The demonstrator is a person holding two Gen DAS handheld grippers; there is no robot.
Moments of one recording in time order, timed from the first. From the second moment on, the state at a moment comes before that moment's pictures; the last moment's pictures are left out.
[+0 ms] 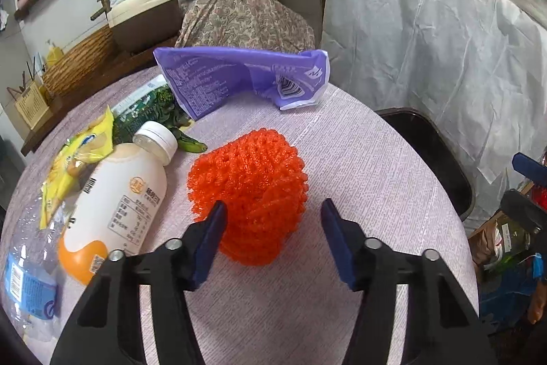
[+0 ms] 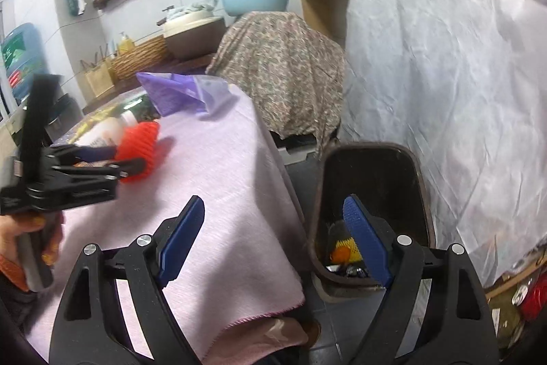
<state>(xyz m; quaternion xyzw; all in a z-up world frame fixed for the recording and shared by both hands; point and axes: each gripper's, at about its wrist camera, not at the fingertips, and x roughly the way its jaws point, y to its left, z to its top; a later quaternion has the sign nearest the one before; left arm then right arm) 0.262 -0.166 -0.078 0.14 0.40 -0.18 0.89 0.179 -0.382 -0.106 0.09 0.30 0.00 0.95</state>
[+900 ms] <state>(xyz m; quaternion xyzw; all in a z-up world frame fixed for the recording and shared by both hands) 0.237 -0.121 -0.075 0.05 0.43 -0.20 0.88 0.340 -0.233 -0.078 -0.25 0.28 0.08 0.92</state>
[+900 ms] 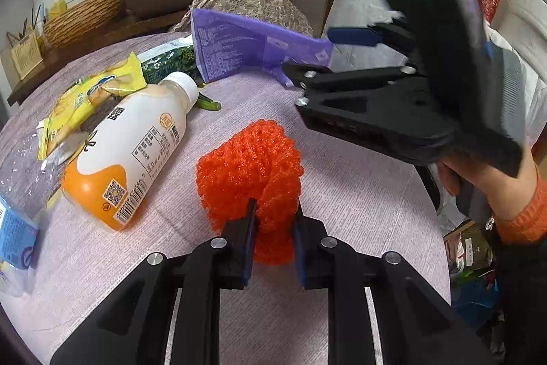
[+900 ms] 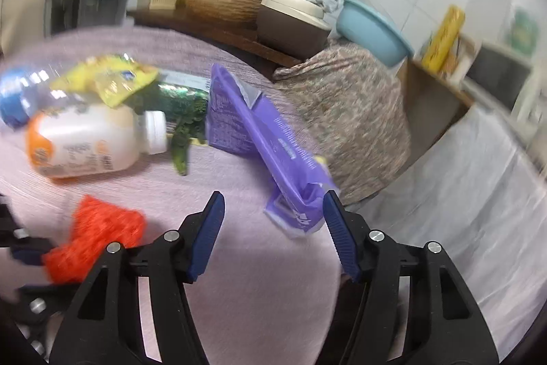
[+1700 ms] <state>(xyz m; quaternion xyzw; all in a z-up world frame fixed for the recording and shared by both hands) 0.232 -0.117 -0.079 0.05 0.42 -0.22 0.88 0.278 -0.273 -0.061 -0.15 0.26 0.08 0.95</state>
